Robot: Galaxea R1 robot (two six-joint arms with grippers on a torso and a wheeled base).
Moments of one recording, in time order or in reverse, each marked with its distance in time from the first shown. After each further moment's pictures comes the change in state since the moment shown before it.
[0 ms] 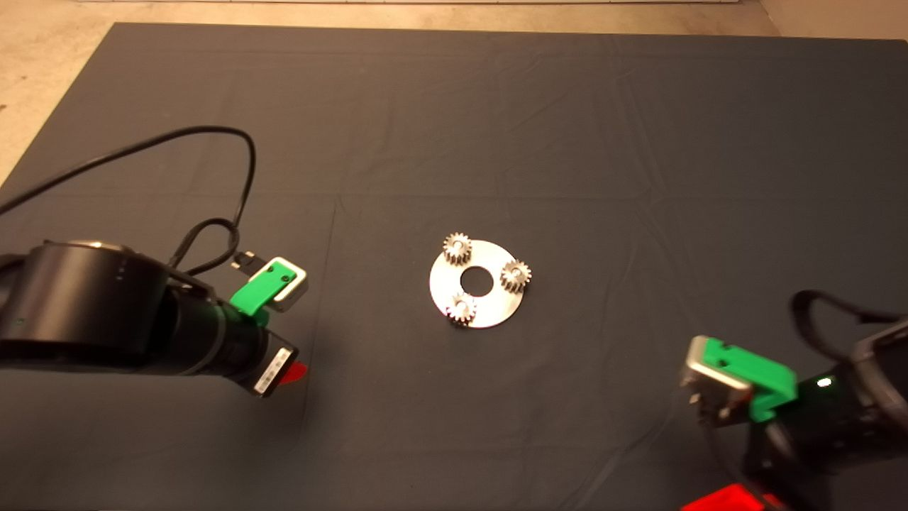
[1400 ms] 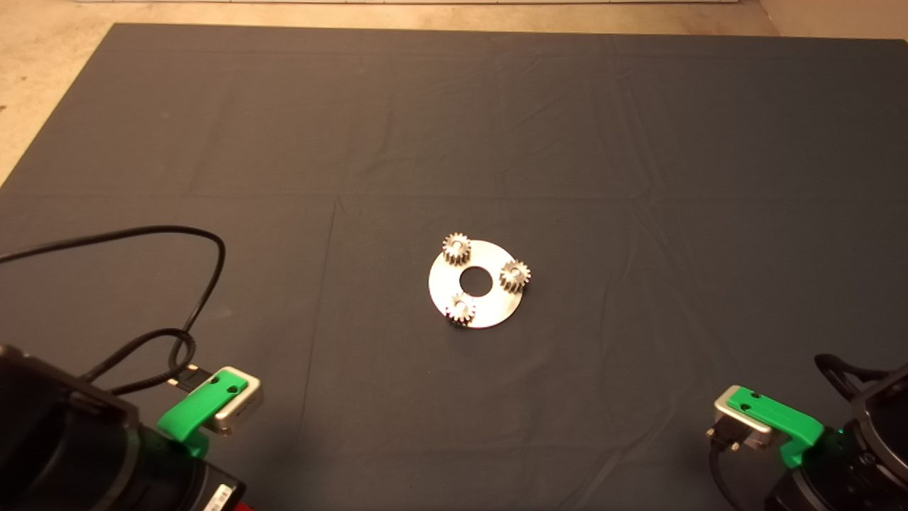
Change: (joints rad) left arm -0.002 -0.030 0.241 -0.291 -0.001 -0.289; right arm -0.110 -0.156 0.034 0.119 -0.282 0.234
